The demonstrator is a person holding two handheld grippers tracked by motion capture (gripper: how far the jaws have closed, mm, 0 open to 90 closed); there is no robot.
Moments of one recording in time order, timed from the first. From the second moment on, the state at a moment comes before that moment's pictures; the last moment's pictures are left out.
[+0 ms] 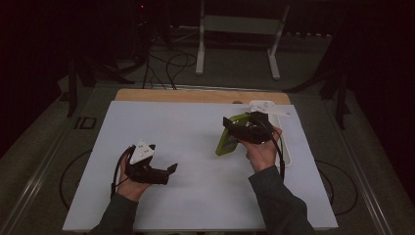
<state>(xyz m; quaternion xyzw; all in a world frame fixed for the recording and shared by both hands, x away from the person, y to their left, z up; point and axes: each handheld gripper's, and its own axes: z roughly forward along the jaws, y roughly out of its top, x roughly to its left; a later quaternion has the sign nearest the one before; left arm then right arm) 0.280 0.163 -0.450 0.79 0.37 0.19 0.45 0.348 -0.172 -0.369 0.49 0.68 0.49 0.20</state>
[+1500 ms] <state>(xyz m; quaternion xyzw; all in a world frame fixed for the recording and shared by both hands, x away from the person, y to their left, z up) 0.262 0.205 -0.475 0.76 0.40 0.21 0.47 0.360 -0.181 -0.370 0.51 0.70 0.45 0.22</state>
